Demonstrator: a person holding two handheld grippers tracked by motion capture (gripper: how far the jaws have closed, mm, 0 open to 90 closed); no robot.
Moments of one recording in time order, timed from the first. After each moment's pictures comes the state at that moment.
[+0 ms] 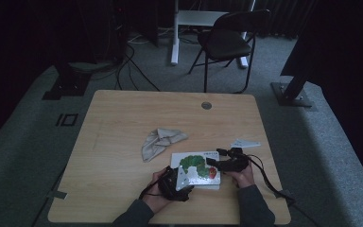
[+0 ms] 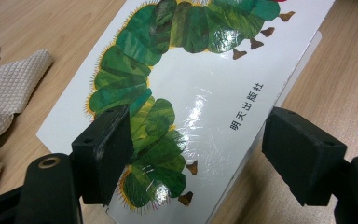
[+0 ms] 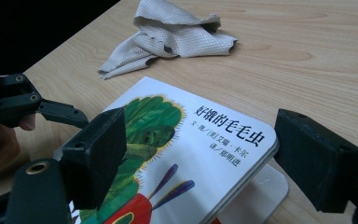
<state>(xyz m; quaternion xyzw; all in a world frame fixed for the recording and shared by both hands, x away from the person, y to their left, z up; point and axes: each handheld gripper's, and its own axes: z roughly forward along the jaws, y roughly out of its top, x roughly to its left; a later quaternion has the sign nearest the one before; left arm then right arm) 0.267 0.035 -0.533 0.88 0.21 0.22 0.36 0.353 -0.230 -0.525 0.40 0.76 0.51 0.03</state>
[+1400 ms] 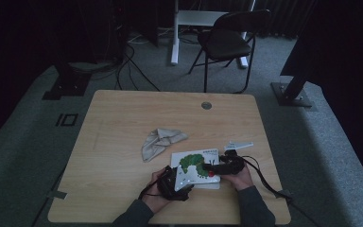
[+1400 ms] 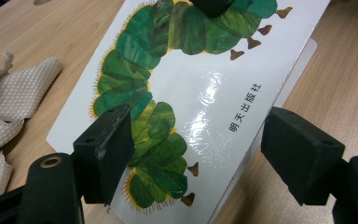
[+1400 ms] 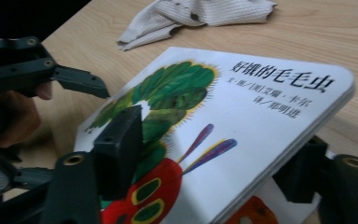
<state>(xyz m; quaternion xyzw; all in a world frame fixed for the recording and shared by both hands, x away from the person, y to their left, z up) 0.265 0.037 -0.529 0.88 0.21 0.22 0.37 0.347 -0.215 -0.524 0.38 0.79 0.48 -0.02</state>
